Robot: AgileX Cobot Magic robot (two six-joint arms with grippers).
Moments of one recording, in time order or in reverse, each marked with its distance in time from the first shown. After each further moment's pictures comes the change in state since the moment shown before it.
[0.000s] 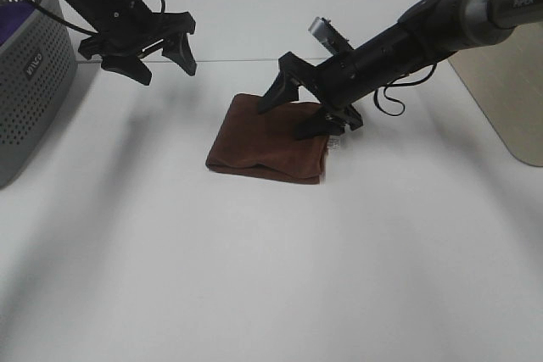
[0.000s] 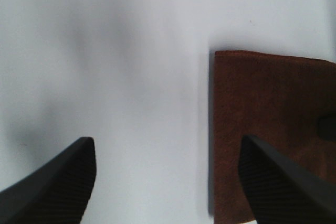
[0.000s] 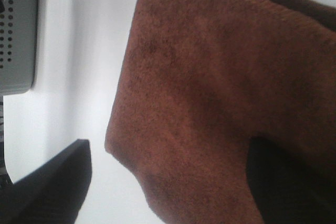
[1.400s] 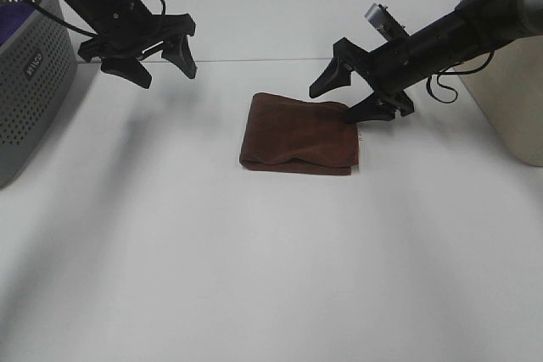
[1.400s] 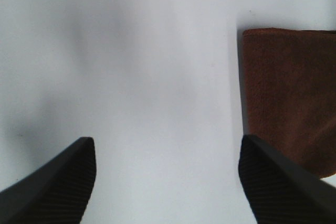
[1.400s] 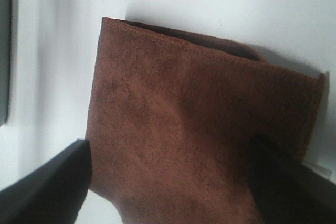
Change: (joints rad) left arm 0.000 0.000 0.000 -0.002 0.024 -0.004; right arm -0.133 -0.018 0.000 -0.062 -0.012 0.000
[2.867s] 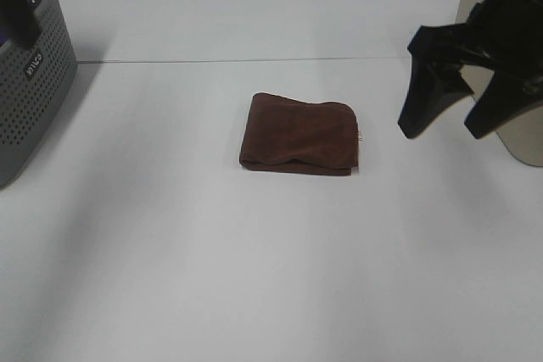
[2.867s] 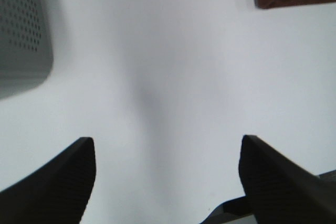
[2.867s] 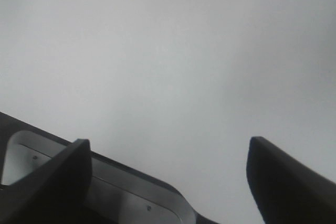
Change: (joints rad) left arm -0.051 -0.930 0.642 0.324 0.270 -0.124; right arm 0.173 -0.822 0.486 -0.718 0.275 0.434
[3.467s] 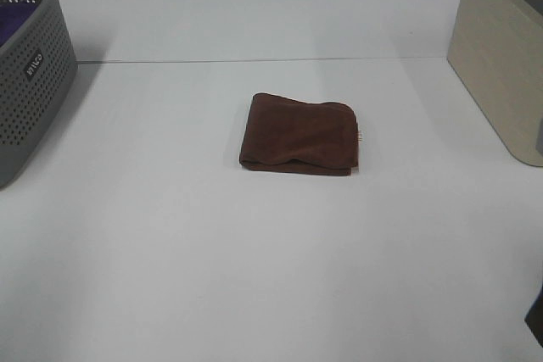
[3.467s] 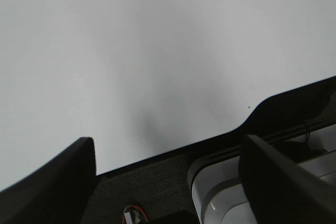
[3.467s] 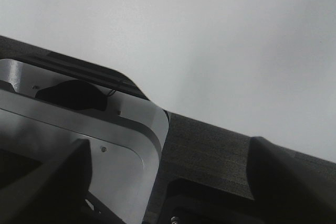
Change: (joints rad) left arm 0.000 -0.709 0.750 0.034 -0.122 0.075; right arm 0.061 -0.534 0.591 -0.181 -0.062 0.115
